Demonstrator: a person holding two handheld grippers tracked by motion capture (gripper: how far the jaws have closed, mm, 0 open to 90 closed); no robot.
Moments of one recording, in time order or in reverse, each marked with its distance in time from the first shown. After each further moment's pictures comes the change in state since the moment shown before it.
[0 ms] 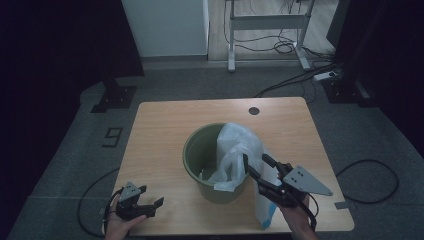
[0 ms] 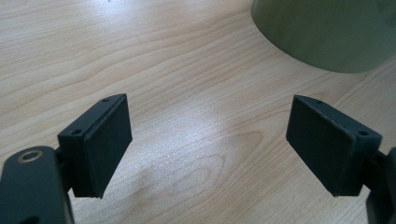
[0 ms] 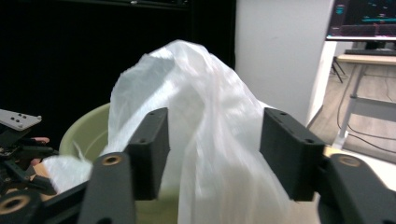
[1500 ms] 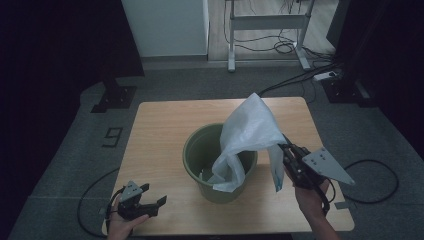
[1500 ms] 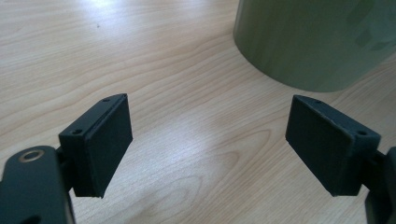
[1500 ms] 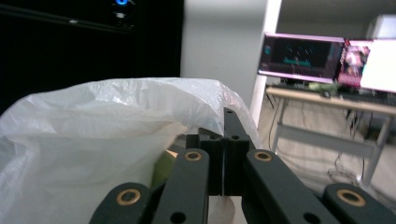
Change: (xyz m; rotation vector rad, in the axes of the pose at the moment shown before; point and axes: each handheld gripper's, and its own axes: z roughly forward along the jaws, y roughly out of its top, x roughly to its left) left arm -0.013 0.012 -0.006 -0.053 -0.021 0.008; right arm -0.025 0.054 0.000 -0.093 -0.216 -0.121
